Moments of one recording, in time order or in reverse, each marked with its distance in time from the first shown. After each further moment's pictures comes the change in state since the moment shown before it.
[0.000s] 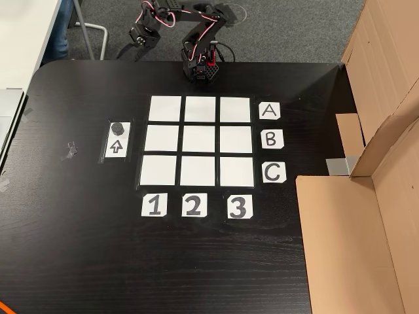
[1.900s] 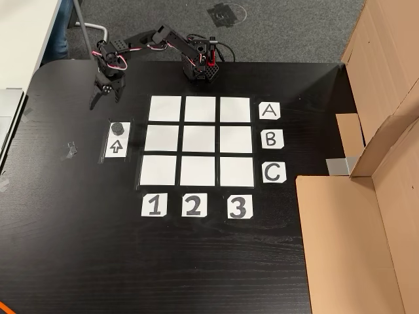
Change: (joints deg) arm -14.2 -77.0 -70.6 16.3 5.8
